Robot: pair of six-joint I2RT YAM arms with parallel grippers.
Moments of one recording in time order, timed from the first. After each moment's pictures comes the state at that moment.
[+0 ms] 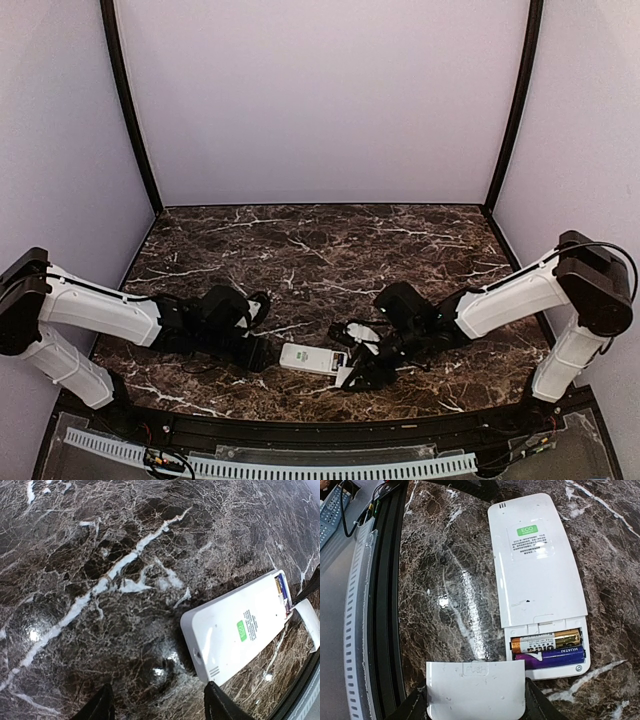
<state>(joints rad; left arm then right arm) -0.95 1.43 0.57 -0.10 0.02 -0.56 1.01 1.66 0.70 0.04 -0.55 -0.07</state>
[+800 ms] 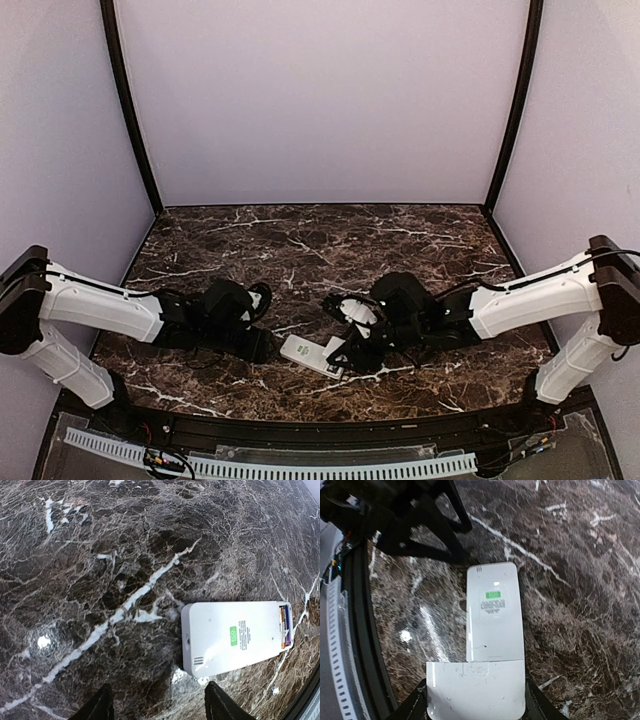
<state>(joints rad) -0.95 1.43 0.61 -0.11 -0.07 -0.55 1.11 1.51 0.77 0.02 -0.19 0.11</state>
